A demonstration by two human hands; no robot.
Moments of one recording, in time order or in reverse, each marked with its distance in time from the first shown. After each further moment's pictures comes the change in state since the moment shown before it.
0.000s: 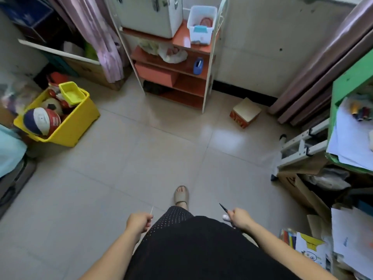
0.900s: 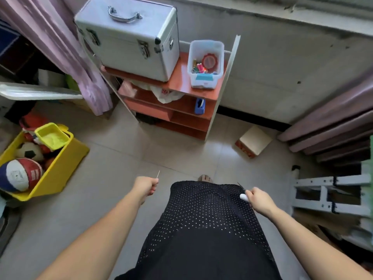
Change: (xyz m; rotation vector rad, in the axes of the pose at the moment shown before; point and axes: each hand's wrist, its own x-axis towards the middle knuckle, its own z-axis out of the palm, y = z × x) left_hand 0.131 0.447 0.046 0.064 -0.112 0.138; right_hand 0.165 -0.181 -0.308 0.082 0.288 0.008
